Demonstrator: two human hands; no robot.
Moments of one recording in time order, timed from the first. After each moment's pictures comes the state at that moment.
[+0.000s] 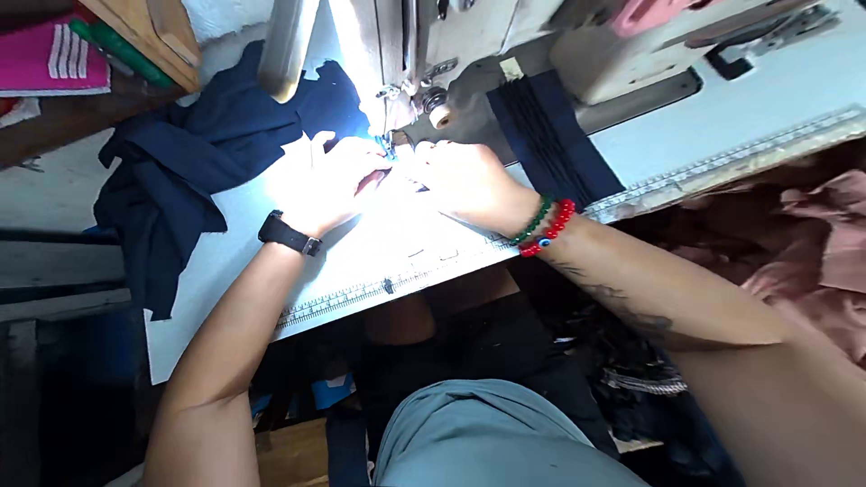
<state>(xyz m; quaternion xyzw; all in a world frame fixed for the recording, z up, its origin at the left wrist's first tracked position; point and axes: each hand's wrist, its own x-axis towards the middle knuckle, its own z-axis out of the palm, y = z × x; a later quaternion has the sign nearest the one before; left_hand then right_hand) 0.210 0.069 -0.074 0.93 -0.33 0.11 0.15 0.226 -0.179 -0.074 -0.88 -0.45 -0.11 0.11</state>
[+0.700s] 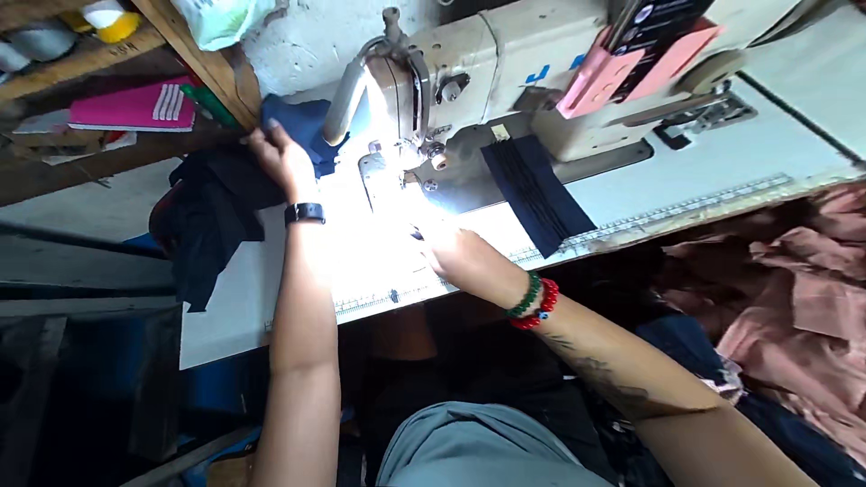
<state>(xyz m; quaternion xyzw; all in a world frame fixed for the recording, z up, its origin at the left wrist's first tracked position) 0.259 0.102 -0.036 0.70 0.20 0.48 0.49 0.153 -0.181 -0.063 -0.89 -0.39 -0.02 0.22</state>
